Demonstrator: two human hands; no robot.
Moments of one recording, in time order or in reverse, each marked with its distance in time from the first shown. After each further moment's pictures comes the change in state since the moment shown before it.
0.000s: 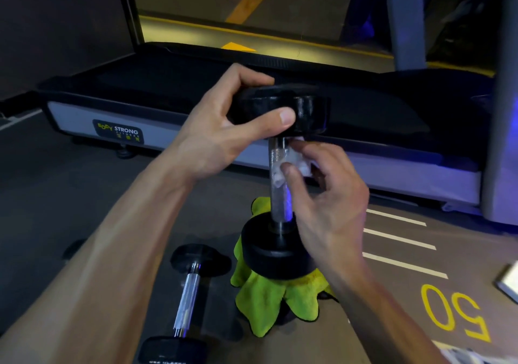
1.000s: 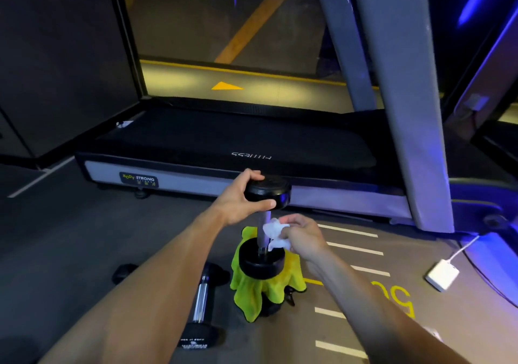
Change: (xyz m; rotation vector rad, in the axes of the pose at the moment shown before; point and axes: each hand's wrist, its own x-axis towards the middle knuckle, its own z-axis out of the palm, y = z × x) left_hand 0.003 0.073 0.020 0.116 -0.242 -0.328; right_hand 0.041 -0.091 -0.103 0.329 -0.346 1.089
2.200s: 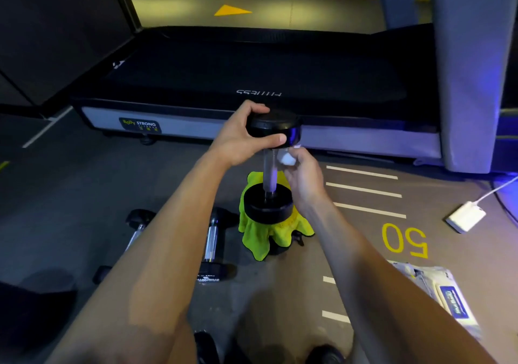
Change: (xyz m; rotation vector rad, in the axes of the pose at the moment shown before) left_hand 0.021 0.000 0.015 0.041 0.125 -0.004; right_hand 0.060 0.032 0.018 0.401 0.026 -0.065
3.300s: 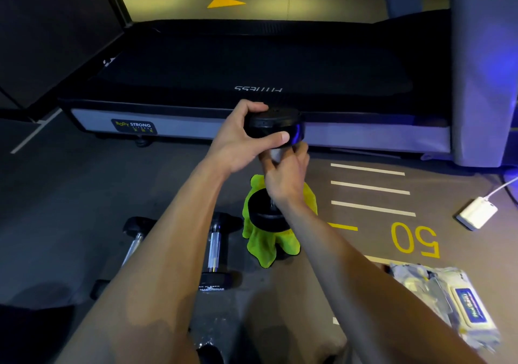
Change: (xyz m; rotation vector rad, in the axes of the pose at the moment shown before) left_hand 0.003 -0.004 -0.007 -0.085 0.019 -0.072; right_hand 0.037 0.031 0.046 -0.656 0.104 -0.365
